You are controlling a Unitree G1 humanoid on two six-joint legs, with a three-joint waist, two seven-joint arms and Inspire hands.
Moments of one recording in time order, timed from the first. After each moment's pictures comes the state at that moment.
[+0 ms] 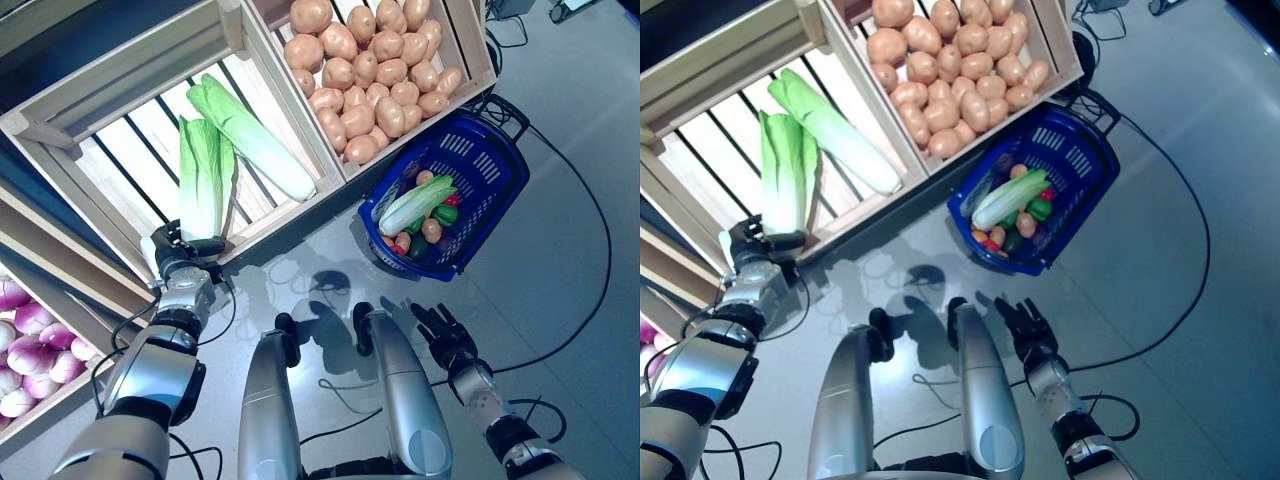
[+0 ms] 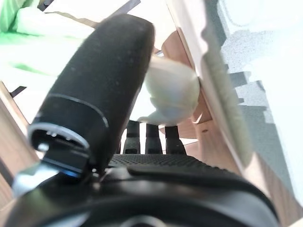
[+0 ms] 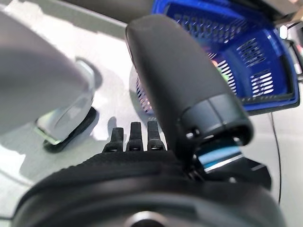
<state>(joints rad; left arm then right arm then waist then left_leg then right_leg) -0.83 0.51 -0.27 1.23 -0.62 -0.05 0.49 -0.25 -0.27 0.28 0.75 1.23 -0.12 -0.13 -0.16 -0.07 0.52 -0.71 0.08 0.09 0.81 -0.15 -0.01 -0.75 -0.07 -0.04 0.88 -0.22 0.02</state>
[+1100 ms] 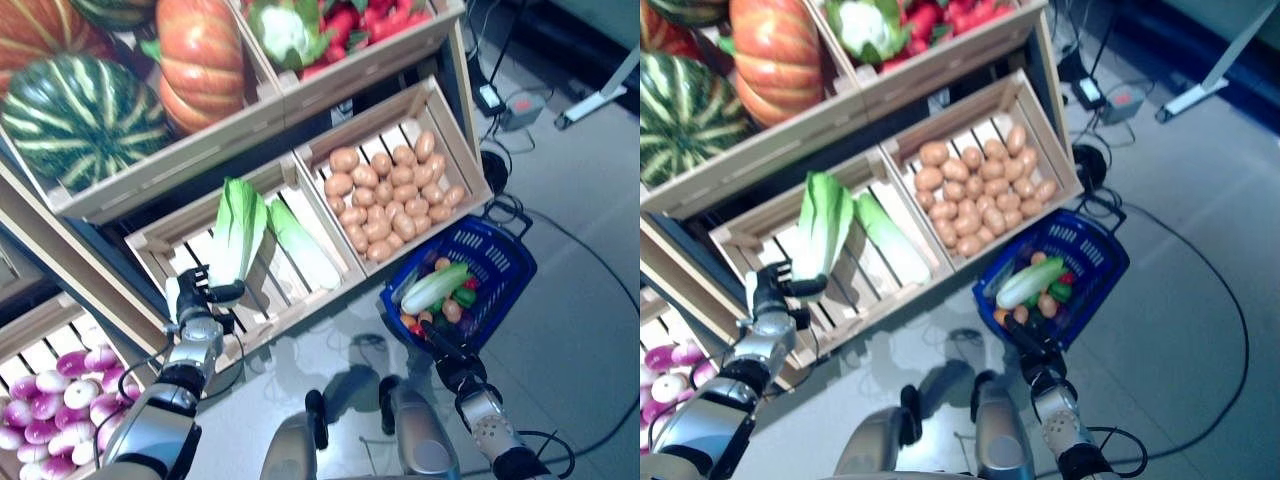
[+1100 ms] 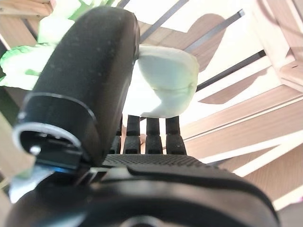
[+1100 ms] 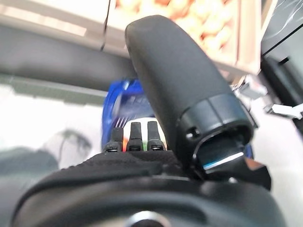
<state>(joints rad) -0.42 0.42 -0.24 0.97 -0.44 -0.04 0.48 -0.06 -0.23 0.21 0.63 1.22 -0.14 -0.13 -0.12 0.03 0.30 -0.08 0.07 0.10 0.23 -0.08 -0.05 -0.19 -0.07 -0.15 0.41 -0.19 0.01</state>
